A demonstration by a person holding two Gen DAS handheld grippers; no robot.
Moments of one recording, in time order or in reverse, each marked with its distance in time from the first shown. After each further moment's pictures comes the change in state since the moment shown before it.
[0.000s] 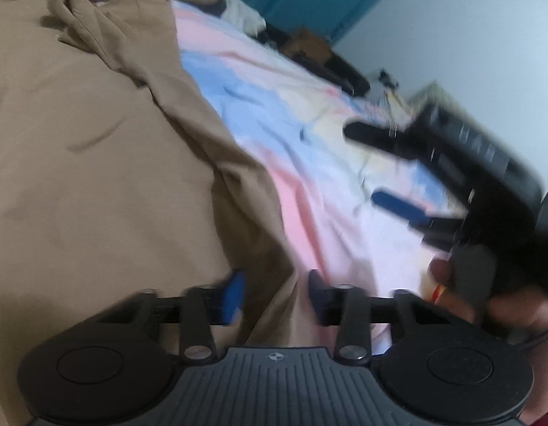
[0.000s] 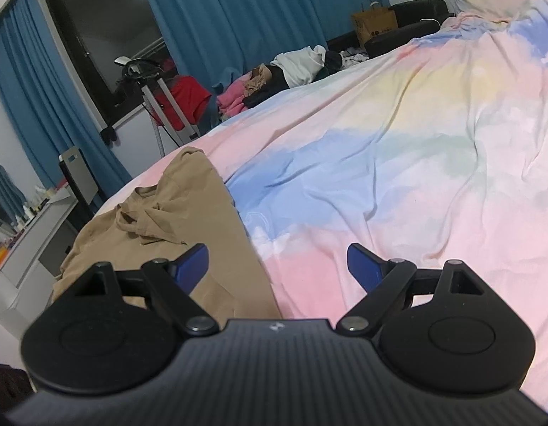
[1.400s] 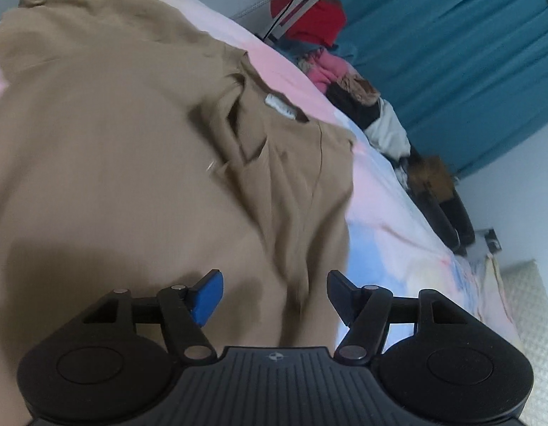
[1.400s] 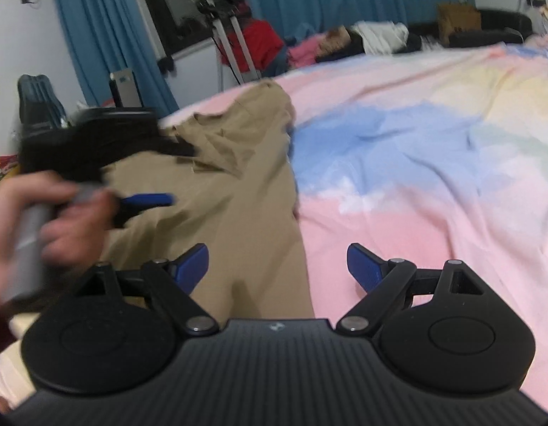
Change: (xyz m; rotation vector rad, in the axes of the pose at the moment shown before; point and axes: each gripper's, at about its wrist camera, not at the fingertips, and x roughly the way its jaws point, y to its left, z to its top) left arm -0.032 0.153 0.166 -0.424 -0.283 0.290; right arm 0.044 0.070 -0.040 -0.255 0.104 0.150
